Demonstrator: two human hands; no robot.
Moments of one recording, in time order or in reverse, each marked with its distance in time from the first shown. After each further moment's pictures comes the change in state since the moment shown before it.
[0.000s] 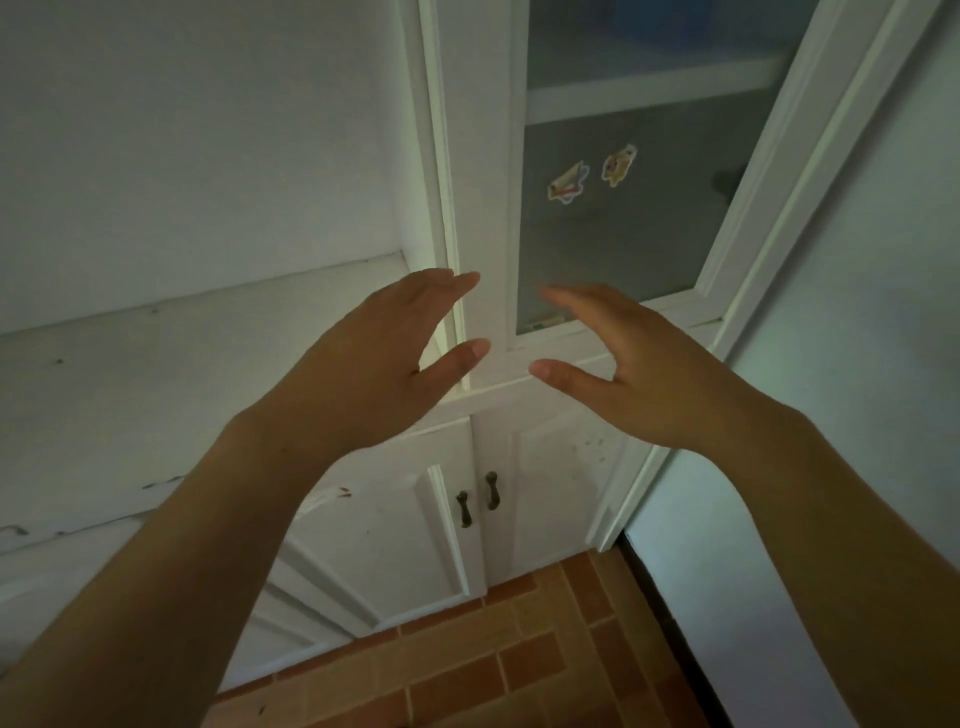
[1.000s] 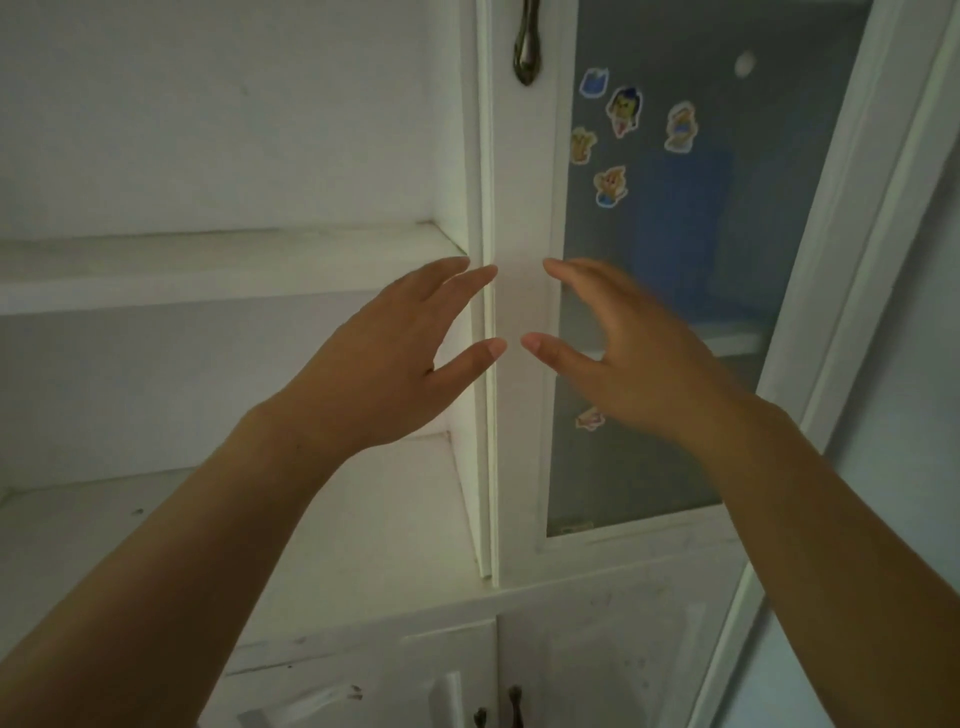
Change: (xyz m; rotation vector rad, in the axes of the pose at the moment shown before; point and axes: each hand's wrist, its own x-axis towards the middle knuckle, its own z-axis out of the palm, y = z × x) left_hand 0.044 0.027 -0.134 0.182 0.385 0.051; right_hand 0.086 -0.071 -0.114 -0.110 0.395 -0.259
